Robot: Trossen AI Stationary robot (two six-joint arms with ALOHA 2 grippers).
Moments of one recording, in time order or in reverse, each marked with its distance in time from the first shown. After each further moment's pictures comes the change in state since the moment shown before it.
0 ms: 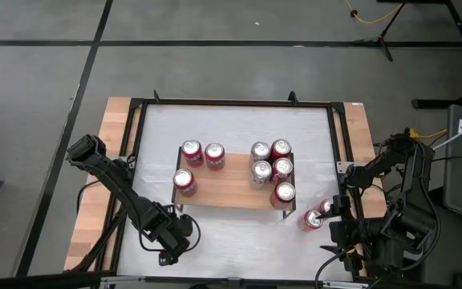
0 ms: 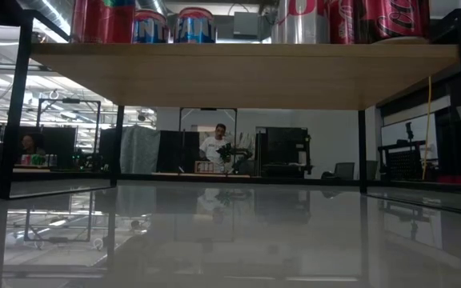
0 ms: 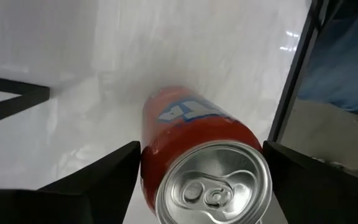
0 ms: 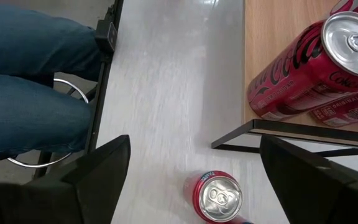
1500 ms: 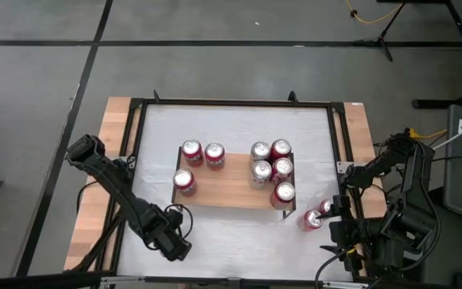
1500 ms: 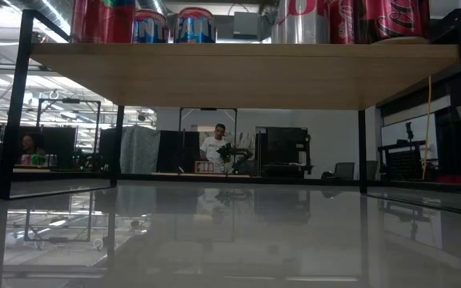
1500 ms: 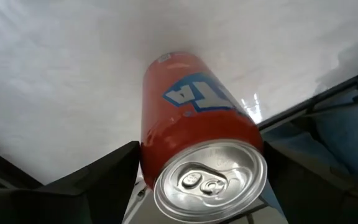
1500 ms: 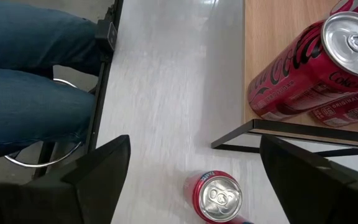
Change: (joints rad) left arm -0.021 -0.005 0.000 0.014 0.078 -0.912; right arm 0.000 0.000 0.000 0.000 0.000 0.000
